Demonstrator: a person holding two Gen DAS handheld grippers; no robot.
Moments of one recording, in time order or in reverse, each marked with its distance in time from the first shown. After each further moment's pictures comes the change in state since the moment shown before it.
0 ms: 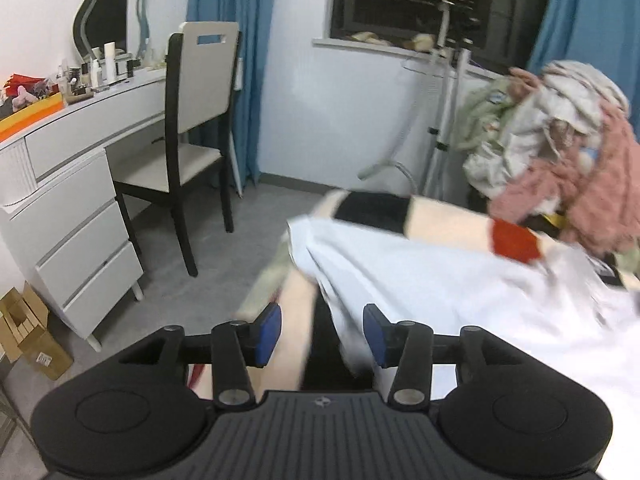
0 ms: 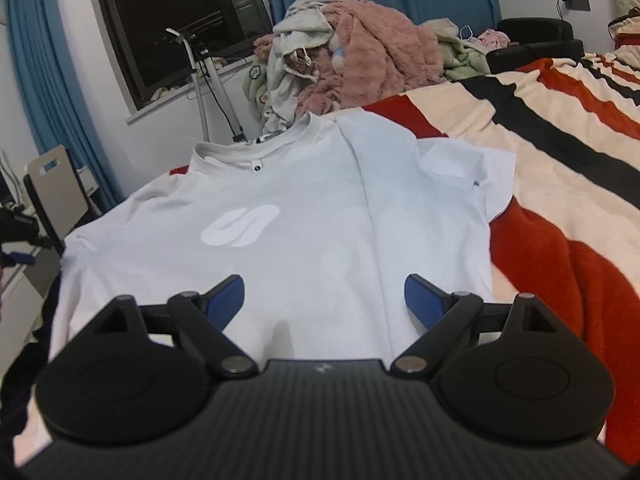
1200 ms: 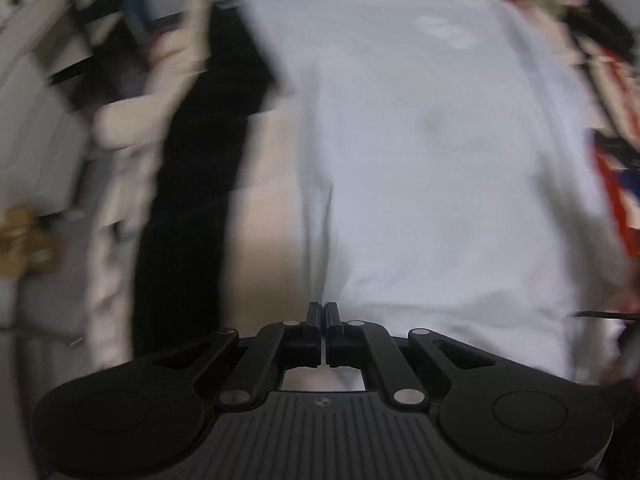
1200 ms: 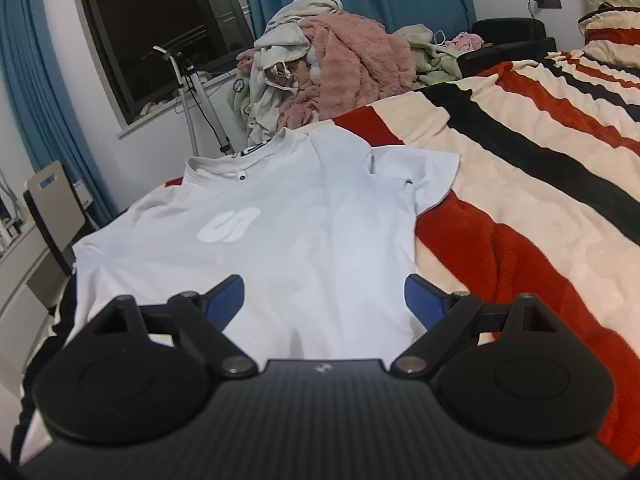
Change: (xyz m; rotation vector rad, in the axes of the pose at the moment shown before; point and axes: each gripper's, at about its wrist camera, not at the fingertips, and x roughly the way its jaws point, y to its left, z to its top) left arm -0.308 0.009 -0.221 0.333 0.598 -0.060; right arm -0.067 -0.026 -0.005 0.041 -0.008 -0.030
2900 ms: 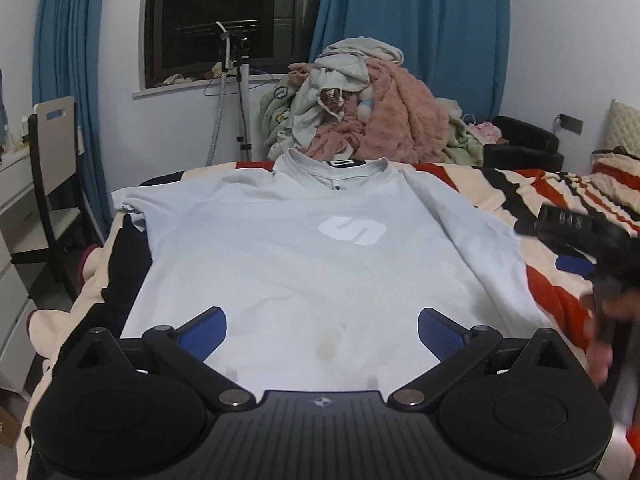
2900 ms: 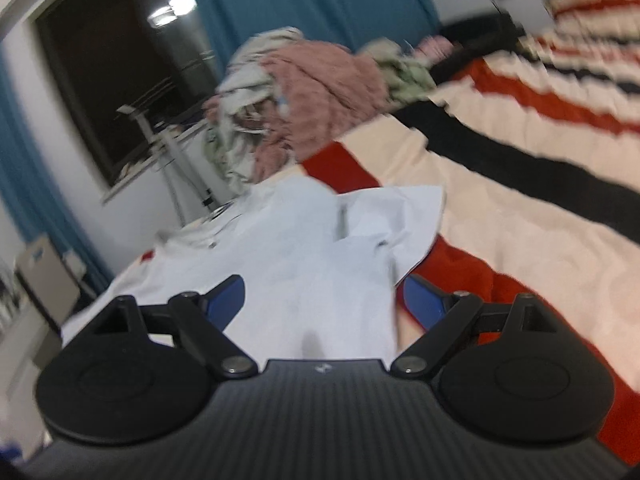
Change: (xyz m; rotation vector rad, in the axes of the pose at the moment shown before) left arm 0.001 -0.086 0.032 0.115 -0.746 -0.188; right arm 0.059 -0.056 0.047 0.213 -0.087 -0.019
